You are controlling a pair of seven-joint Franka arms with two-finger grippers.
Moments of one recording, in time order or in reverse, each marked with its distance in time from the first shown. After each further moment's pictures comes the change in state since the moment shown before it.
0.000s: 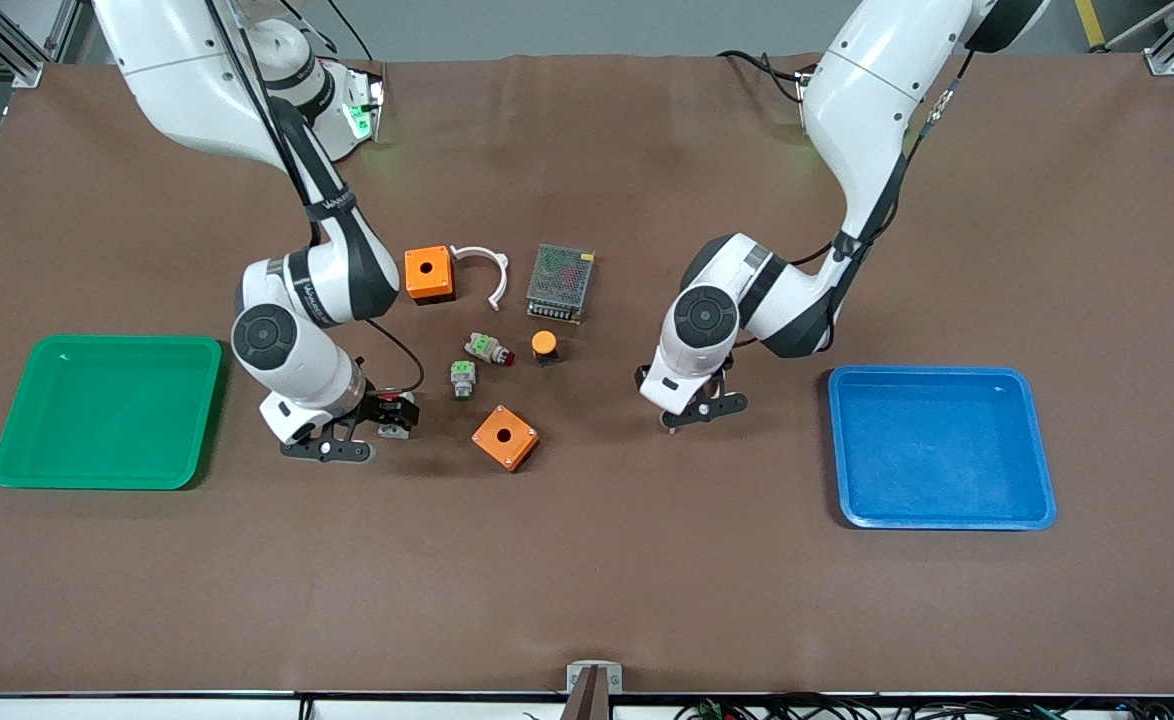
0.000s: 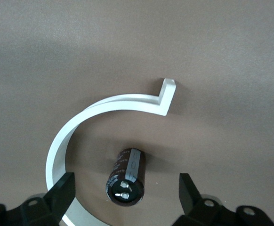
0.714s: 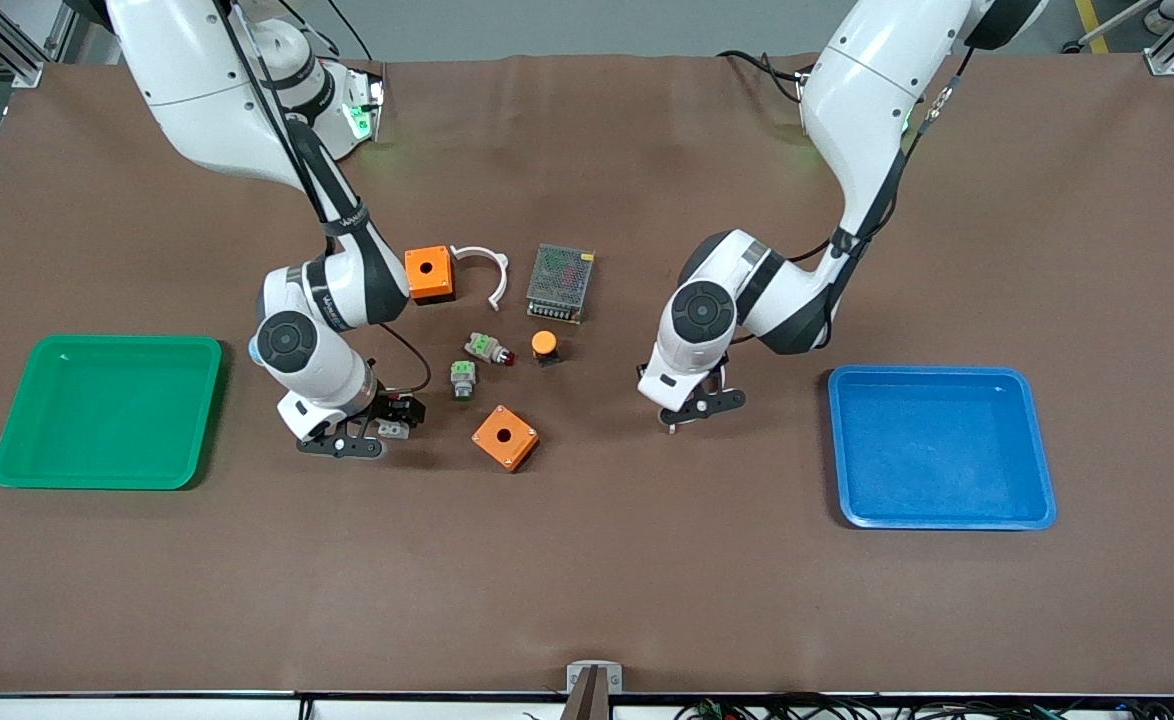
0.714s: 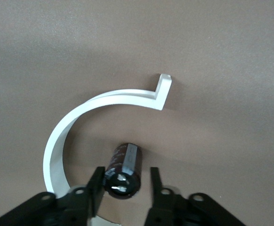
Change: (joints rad) left arm -0.006 -0.008 -0.002 -0.007 0.000 0.001 -0.015; right arm 0.005 0.033 0.000 -0.053 0.000 0.052 0.000
